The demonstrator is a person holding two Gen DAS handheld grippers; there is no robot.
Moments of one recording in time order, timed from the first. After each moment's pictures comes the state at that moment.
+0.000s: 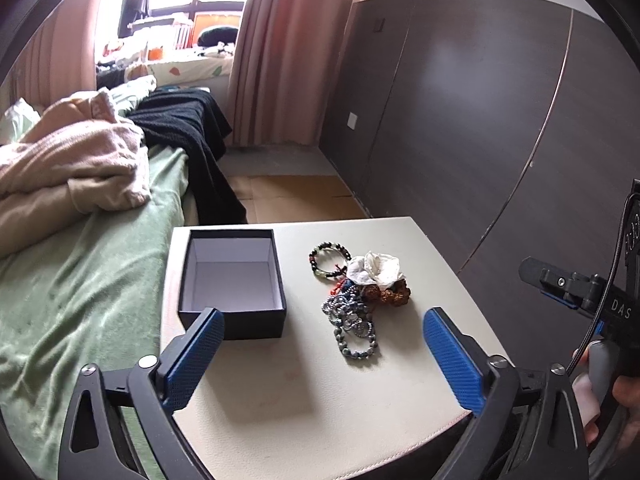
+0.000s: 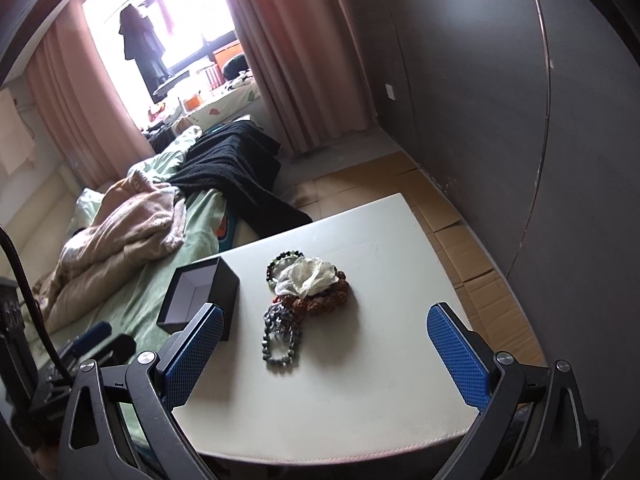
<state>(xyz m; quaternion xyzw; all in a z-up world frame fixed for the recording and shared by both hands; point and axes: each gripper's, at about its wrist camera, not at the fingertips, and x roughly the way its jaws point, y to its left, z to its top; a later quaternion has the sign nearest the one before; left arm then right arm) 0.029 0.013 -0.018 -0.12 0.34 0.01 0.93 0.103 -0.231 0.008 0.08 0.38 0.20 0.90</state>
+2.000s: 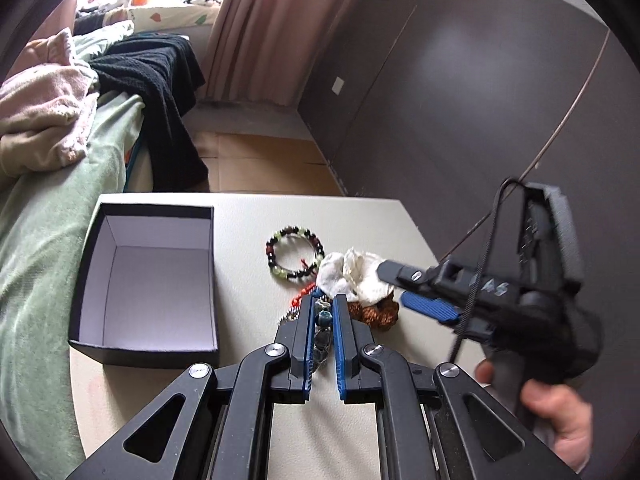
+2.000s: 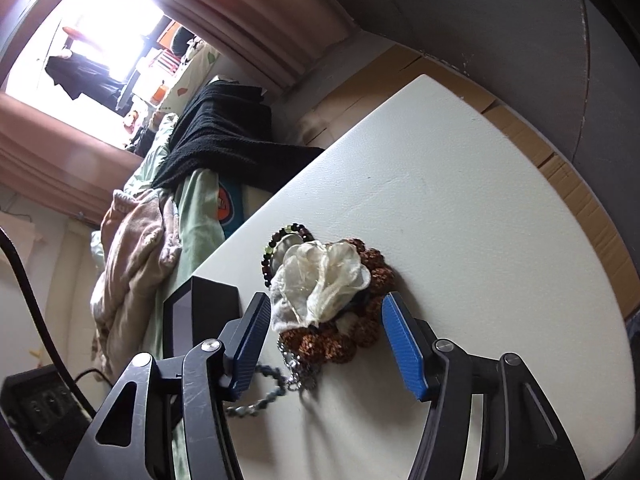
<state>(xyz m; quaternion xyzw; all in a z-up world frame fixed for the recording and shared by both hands) 0.115 0.014 -0.063 -0.19 0.39 -0.05 0.90 0.221 -0.177 -0.097 0.22 0.52 0.22 0.79</state>
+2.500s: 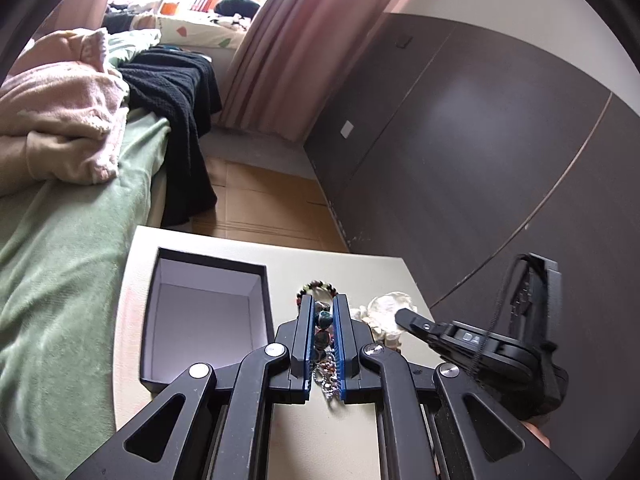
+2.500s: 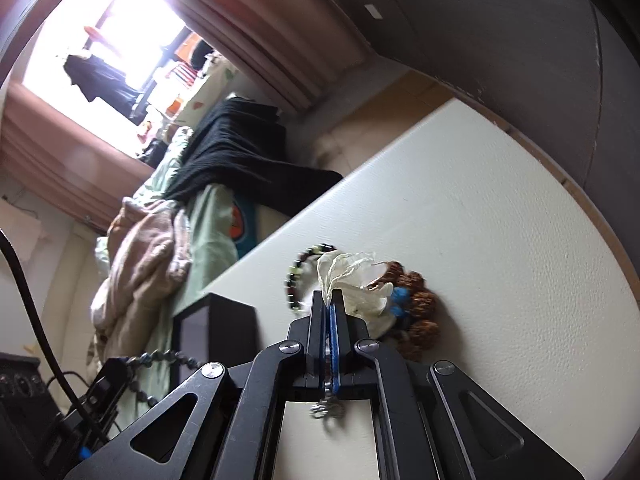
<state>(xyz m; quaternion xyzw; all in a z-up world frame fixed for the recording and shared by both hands) 0.095 0.074 -0.033 -0.25 0.33 -0.03 0.91 0.211 -0.165 -0.074 0.22 0.46 0.24 0.82</state>
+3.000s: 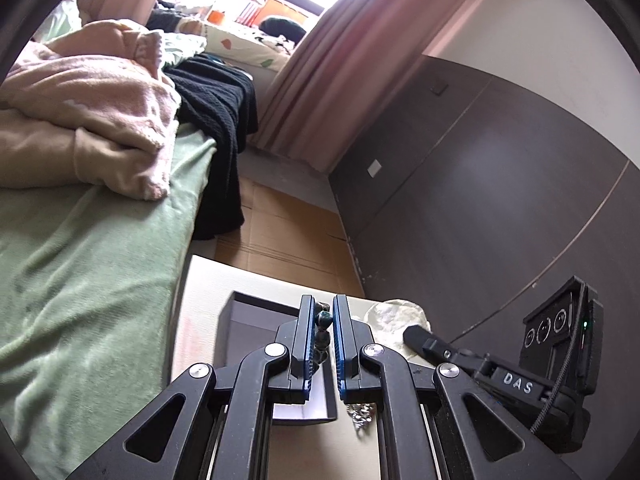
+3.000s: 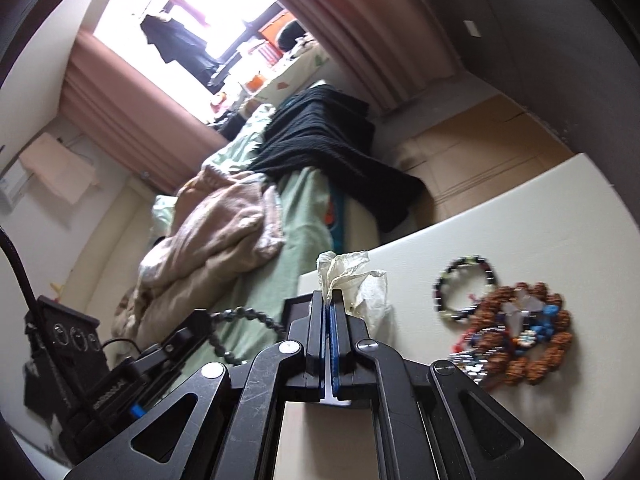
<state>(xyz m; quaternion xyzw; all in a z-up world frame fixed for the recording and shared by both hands) 0.078 0.141 -0.019 -0.30 0.29 0.02 0.91 0.187 -0.079 -0.028 0.20 0.43 0.38 0.79</state>
